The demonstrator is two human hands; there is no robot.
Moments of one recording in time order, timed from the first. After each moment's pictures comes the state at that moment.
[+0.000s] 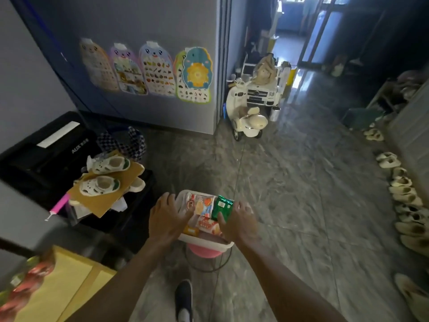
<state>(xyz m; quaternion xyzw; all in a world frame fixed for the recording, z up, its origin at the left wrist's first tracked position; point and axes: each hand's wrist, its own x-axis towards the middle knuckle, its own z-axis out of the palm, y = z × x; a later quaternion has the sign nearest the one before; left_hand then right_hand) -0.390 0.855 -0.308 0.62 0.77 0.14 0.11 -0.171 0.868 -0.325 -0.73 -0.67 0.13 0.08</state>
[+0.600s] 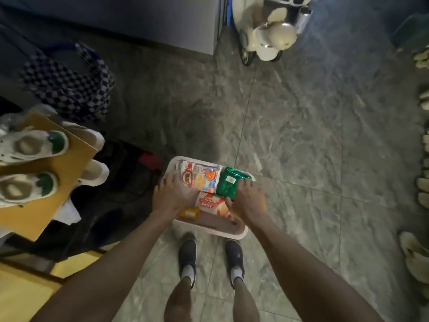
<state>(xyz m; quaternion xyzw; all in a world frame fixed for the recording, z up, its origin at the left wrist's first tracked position) -0.418 1.062 -0.536 0.60 0.76 0.00 0.25 -0.182 1.056 -0.534 -0.70 -0.69 0.15 -0.14</state>
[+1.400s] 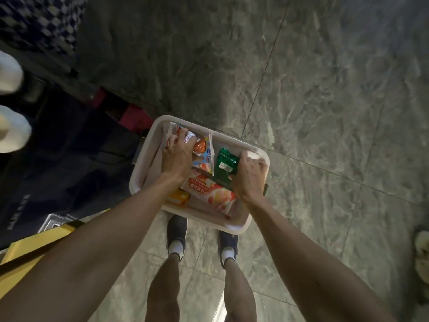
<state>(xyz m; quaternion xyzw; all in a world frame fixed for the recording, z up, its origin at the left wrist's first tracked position) -0.384 1.121 -0.712 0.67 0.72 0.01 0.19 -0.164 1.095 -0.709 -0.70 -0.67 0.22 -0.04</state>
